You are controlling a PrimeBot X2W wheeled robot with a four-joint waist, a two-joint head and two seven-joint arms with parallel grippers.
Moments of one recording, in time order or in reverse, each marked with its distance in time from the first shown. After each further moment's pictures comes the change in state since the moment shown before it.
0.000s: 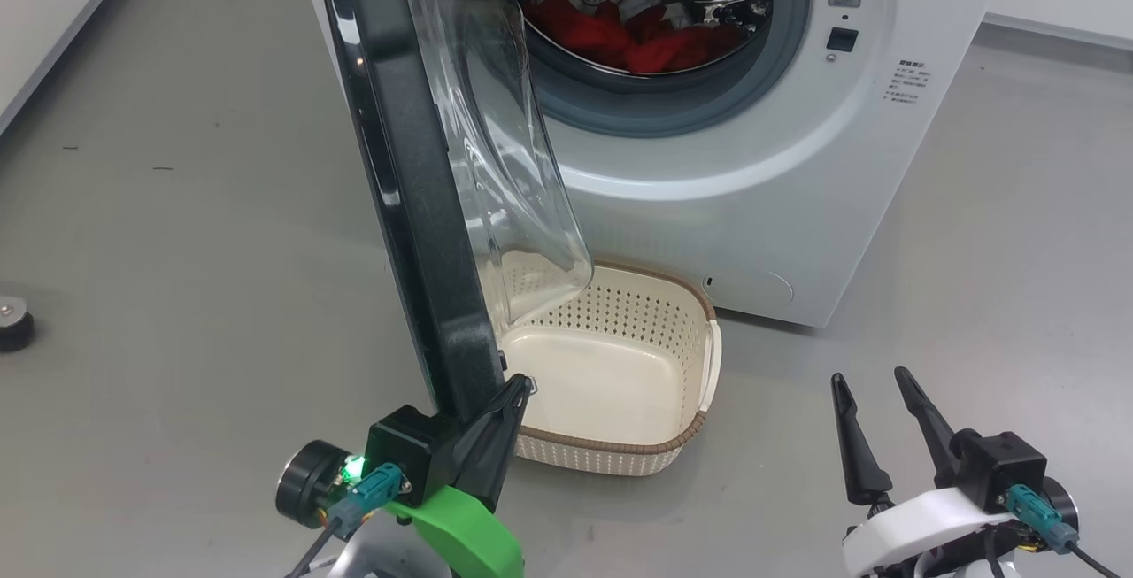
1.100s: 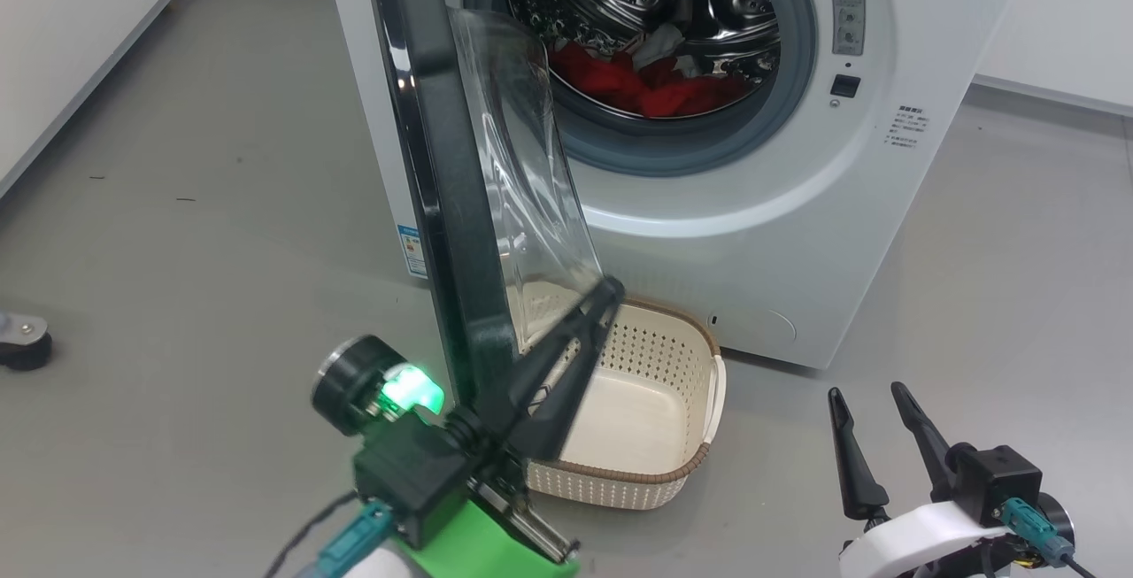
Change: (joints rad) left arm -0.140 -0.042 0.010 -0.152 0.086 -0.067 -0.322; right arm 0.022 -0.014 0.033 -0.011 0.033 -0.030 0.000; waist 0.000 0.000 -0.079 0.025
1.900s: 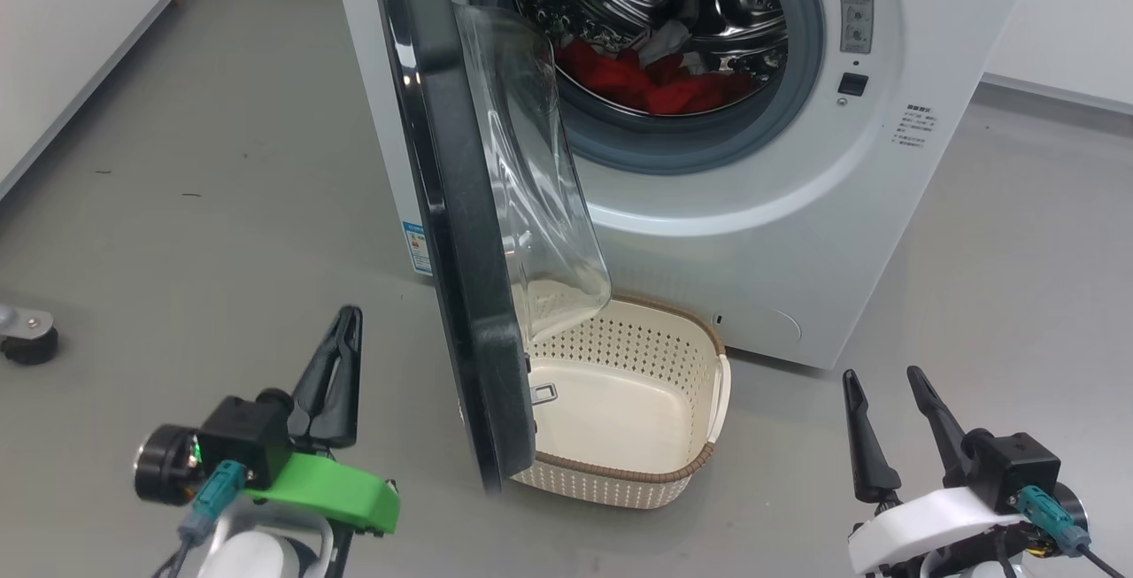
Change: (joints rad) left arm 0.120 0.025 0.243 0.415 -0.049 0.110 -0.033; right arm -0.015 -0.025 0.010 -0.027 0.043 -0.031 -0.001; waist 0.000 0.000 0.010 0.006
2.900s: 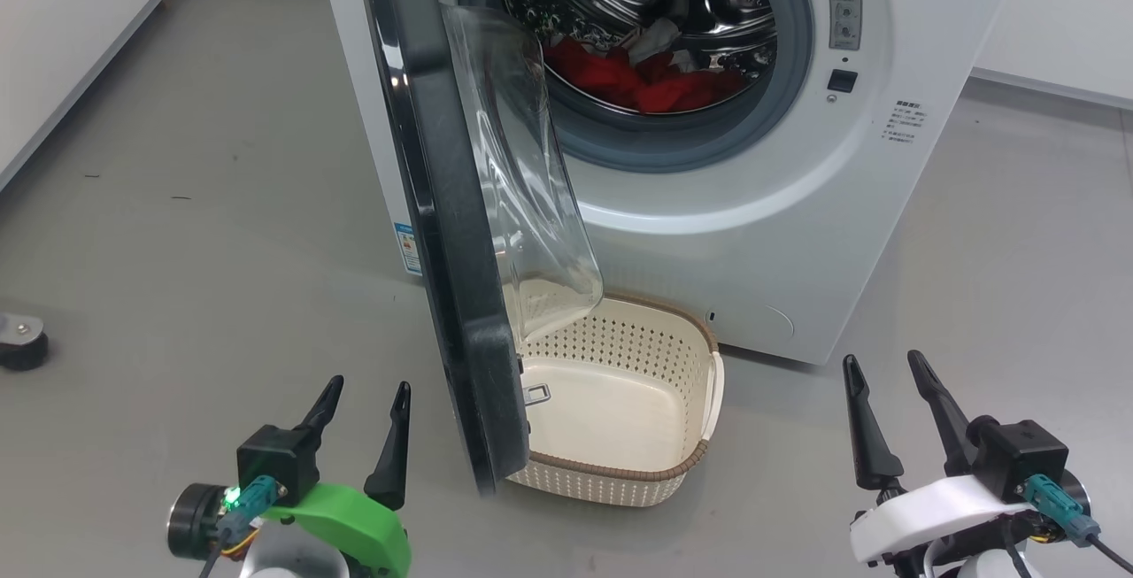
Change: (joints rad) left arm 0.016 -0.015 -0.025 0.125 -0.037 -0.007 0.073; right arm -0.017 -0.044 0.045 -0.035 0.050 -0.028 0.000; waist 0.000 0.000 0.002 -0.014
